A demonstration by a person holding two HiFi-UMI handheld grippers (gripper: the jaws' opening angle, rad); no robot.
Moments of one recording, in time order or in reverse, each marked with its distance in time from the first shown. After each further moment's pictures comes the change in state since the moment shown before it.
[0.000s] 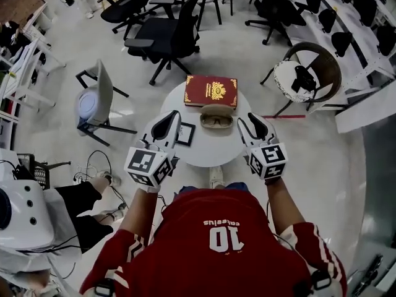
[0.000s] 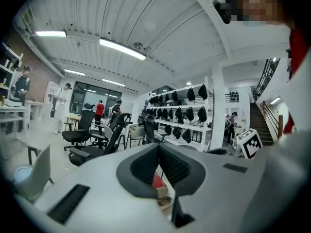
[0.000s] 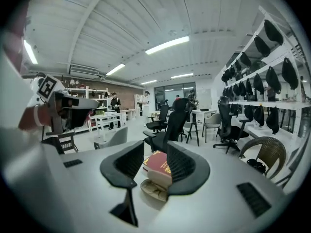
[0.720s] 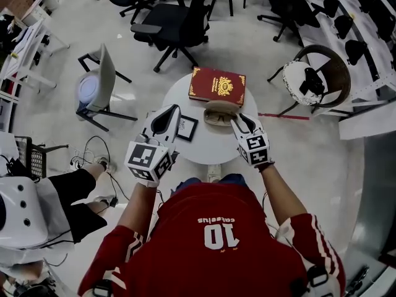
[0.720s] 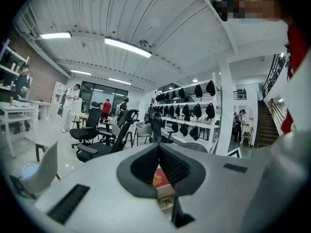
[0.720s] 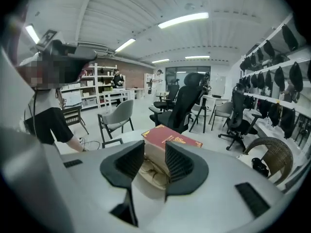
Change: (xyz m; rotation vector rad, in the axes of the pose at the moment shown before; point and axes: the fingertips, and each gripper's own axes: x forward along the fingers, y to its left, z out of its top) left arm 0.012 0.031 -0.022 -0.009 0.025 0.082; right arm 0.087 -0.008 -0.112 -0.136 0.254 0.089
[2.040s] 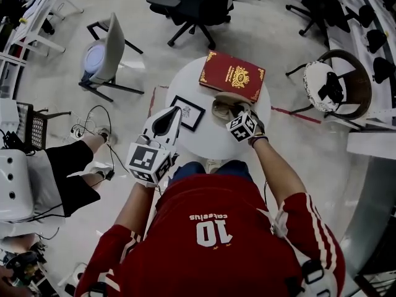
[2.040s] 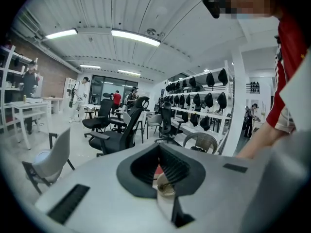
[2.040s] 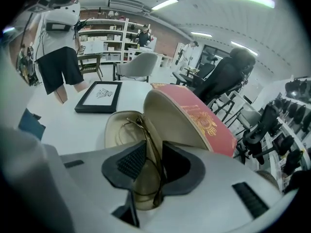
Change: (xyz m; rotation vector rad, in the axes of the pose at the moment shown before) left arm 0.007 0.025 -0.066 -0.021 0.112 0.125; right arm 0.162 -0.003 -0.125 -0.427 0.366 0.146
